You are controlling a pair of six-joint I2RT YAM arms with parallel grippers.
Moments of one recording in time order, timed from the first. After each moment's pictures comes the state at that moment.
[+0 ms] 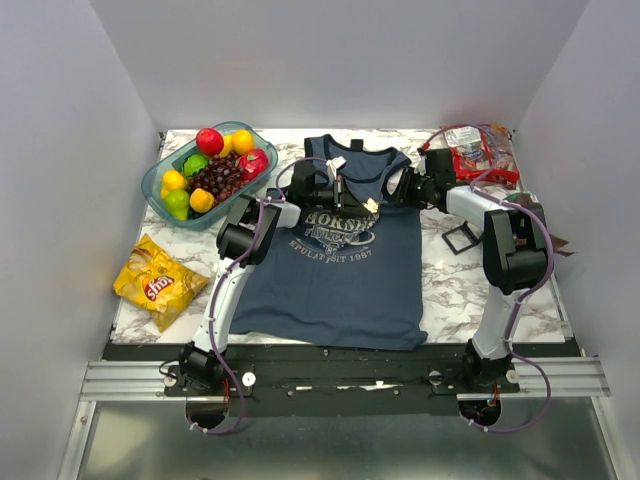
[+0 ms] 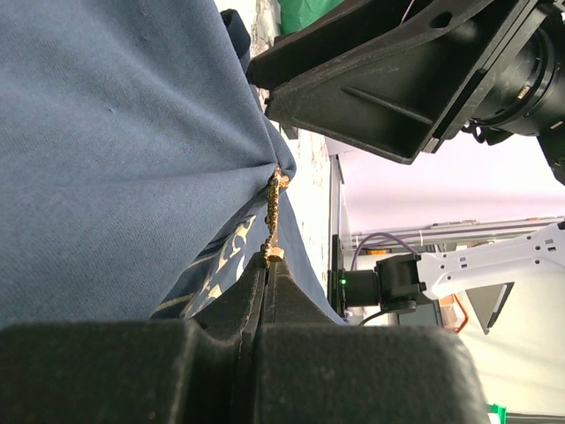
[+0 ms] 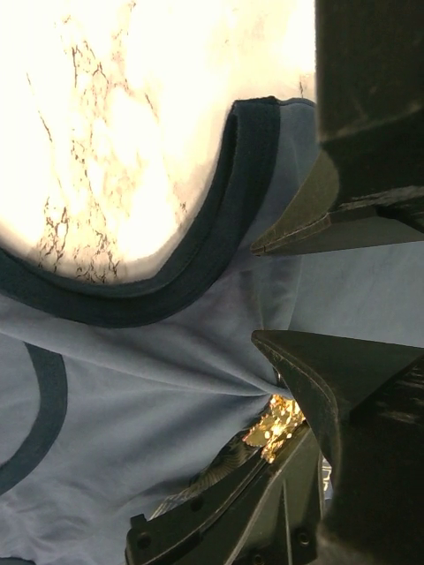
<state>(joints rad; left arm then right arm) -0.42 2.58 1.69 0.75 1.12 -1.15 0.17 1.94 1.27 -0.10 -0.25 0.37</state>
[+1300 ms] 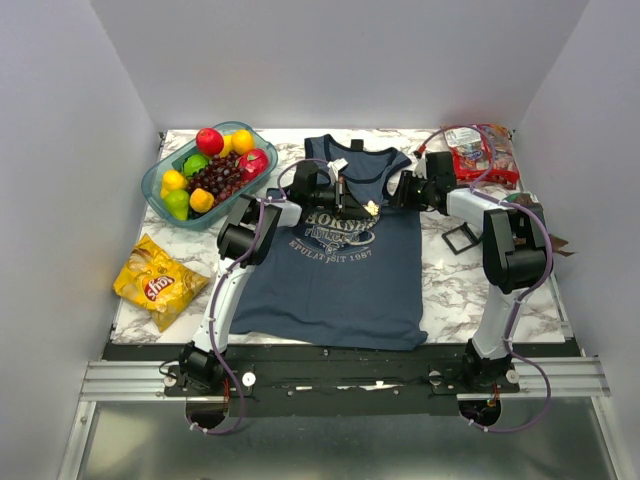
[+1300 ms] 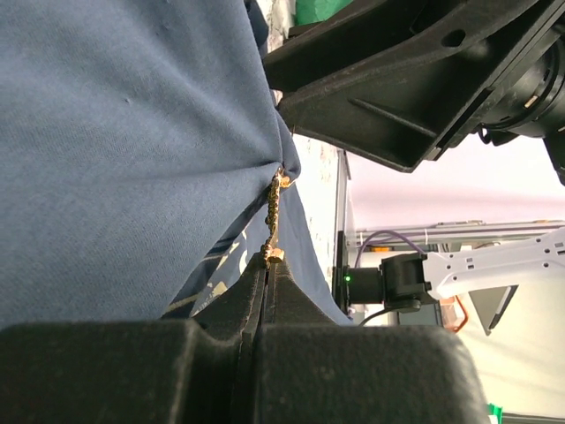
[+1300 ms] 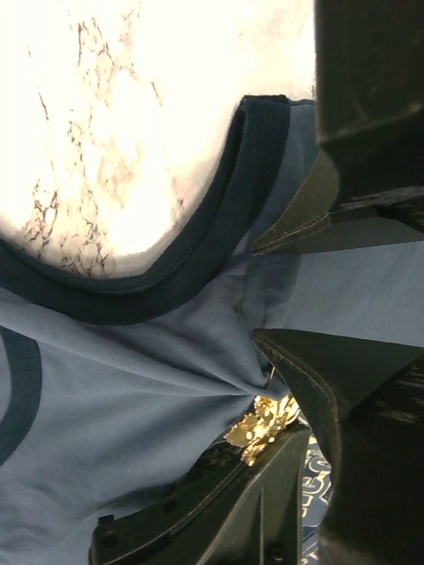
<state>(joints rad) -0.43 2.58 1.70 0.66 1.12 -1.10 0.18 1.95 1.25 -0.07 -0.30 0.29</state>
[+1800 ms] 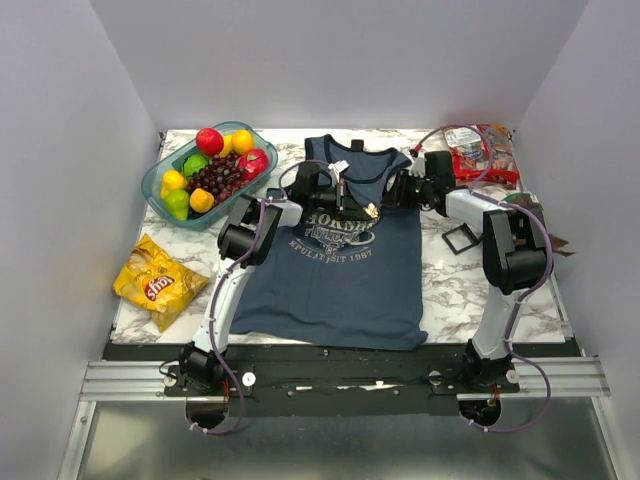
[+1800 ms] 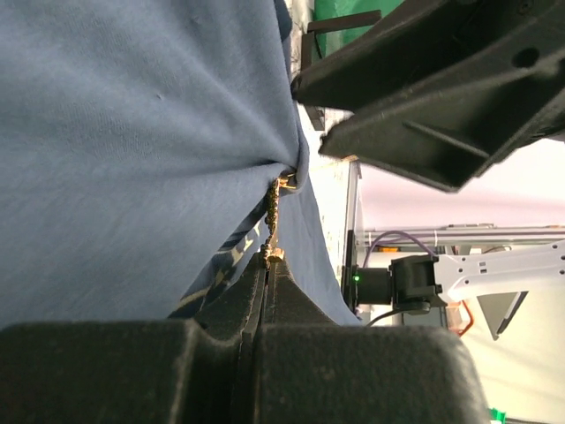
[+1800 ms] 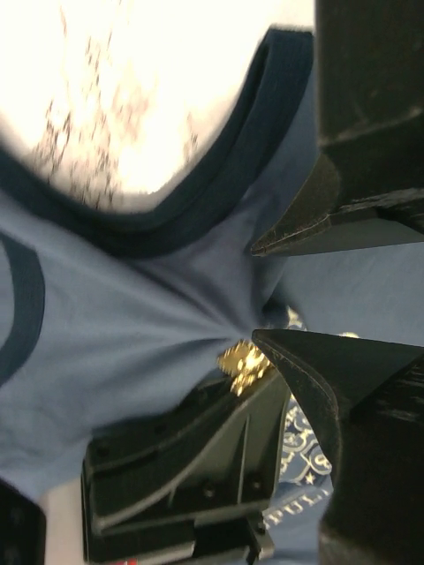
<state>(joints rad) -0.43 2.58 1.71 0.58 1.11 -1.04 0.18 1.95 1.24 -0.02 -0.40 0.29</state>
